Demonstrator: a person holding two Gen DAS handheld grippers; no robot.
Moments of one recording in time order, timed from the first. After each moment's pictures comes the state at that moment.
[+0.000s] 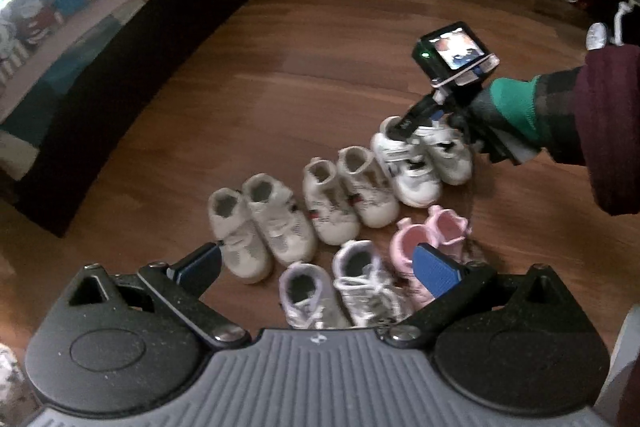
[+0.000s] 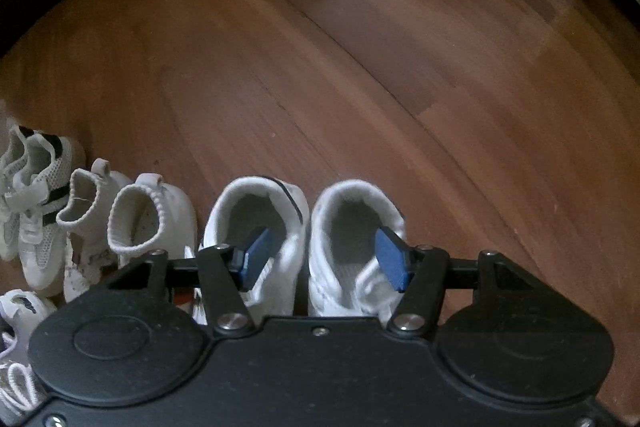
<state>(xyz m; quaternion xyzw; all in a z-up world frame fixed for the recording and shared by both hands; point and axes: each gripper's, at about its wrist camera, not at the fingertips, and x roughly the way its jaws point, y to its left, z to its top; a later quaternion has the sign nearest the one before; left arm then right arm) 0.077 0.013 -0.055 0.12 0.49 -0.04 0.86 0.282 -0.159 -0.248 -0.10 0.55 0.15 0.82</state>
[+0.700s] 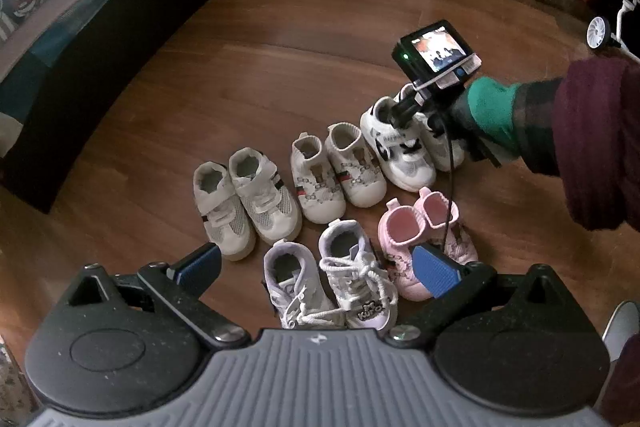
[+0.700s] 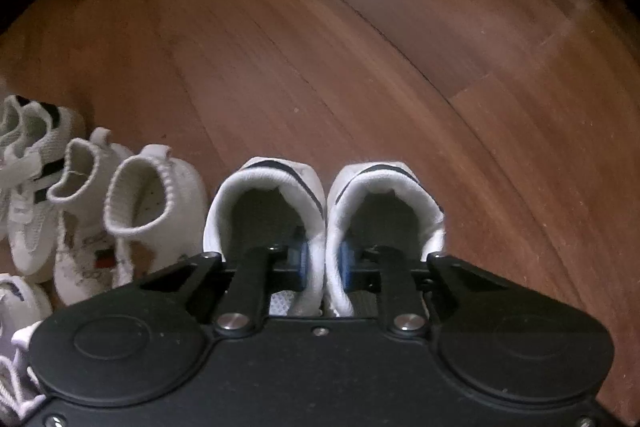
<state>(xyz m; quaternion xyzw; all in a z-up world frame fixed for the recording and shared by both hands) 0.084 0.002 -0.056 0.10 0.52 -0.05 0.84 0.259 -0.150 -0.253 -0.11 0.54 0.16 0.82</state>
